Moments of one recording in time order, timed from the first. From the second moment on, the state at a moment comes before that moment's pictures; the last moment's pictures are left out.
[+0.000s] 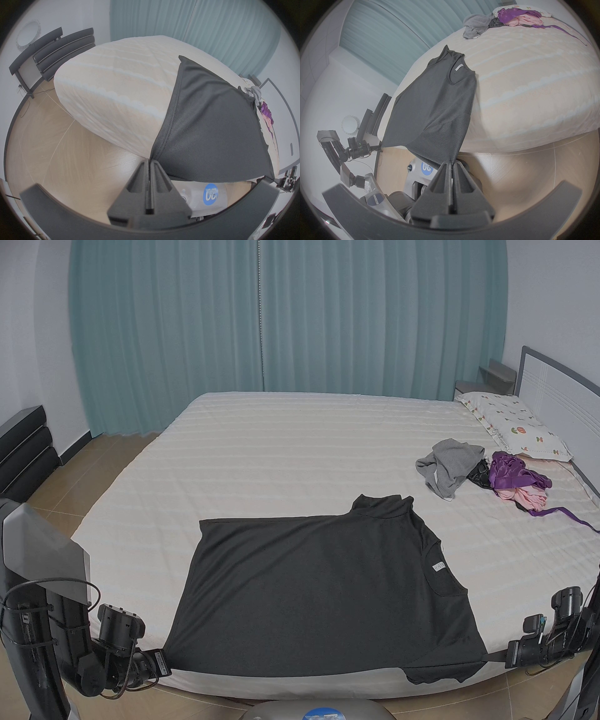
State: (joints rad) left arm -0.18 2.23 -0.02 -1.19 0.14 -0.52; right arm -0.35 2.11 -0.02 -0.92 0.67 -0.11
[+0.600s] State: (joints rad) left arm -0.19 2.10 -0.02 -0.99 0.14 -0.47; right arm -0.35 2.06 -0.02 -0.86 0.67 -0.12
